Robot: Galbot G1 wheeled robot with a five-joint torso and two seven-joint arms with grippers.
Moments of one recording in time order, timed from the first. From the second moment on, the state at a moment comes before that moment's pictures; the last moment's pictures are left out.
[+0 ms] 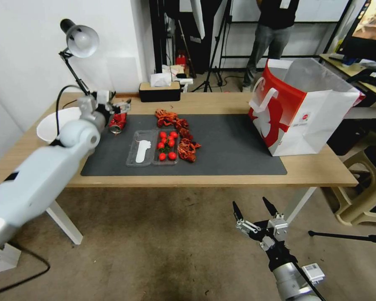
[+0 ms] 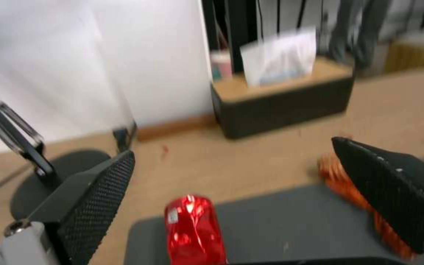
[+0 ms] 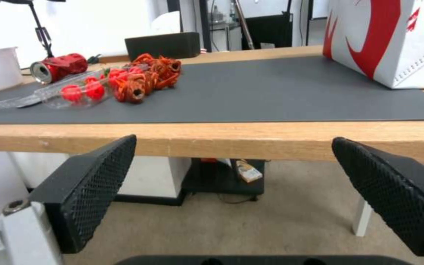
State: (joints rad) left arm 0.31 -0.82 0.13 -1.39 -0.93 0.31 -0.22; right arm -1.79 1.15 0.40 2.13 0.33 0.23 0.08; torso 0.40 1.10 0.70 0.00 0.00
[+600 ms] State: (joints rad) left arm 0.07 -0.94 0.30 -1.06 -0.89 0.57 -0.09; right arm -1.81 1.15 0.41 2.13 0.32 0.24 0.08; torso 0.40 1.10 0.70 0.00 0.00
